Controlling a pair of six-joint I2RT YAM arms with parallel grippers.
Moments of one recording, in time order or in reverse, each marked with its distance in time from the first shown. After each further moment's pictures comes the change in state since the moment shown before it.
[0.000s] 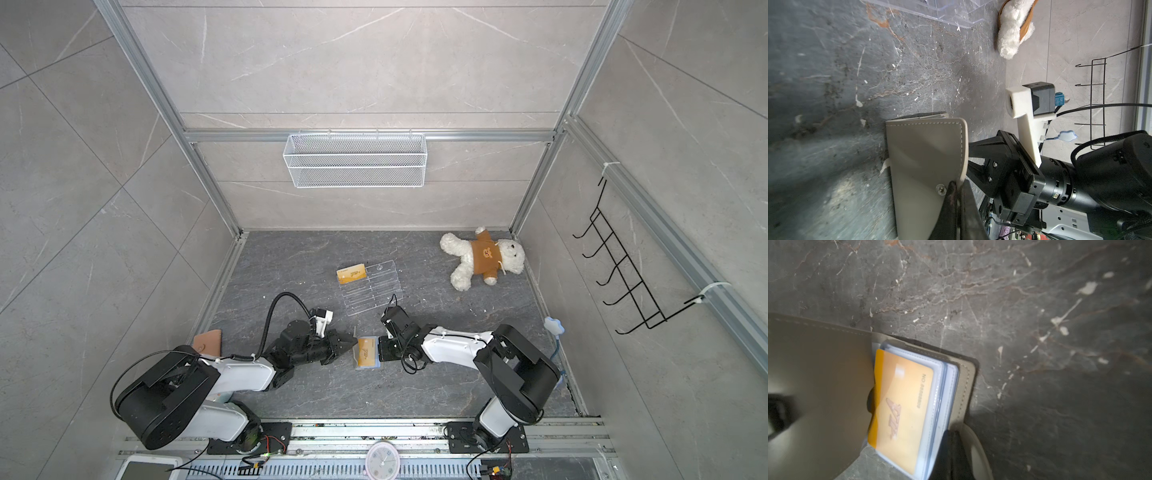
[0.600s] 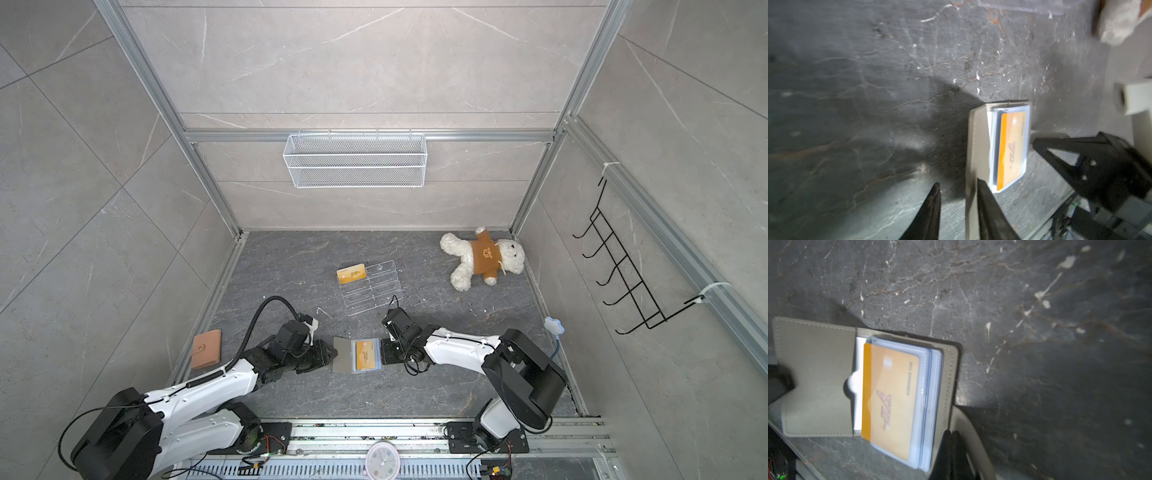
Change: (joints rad) left arm 0.000 -0.304 0.145 -0.882 -0.283 0.279; right arm 0.008 -0.081 -0.001 -0.119 0.024 0.000
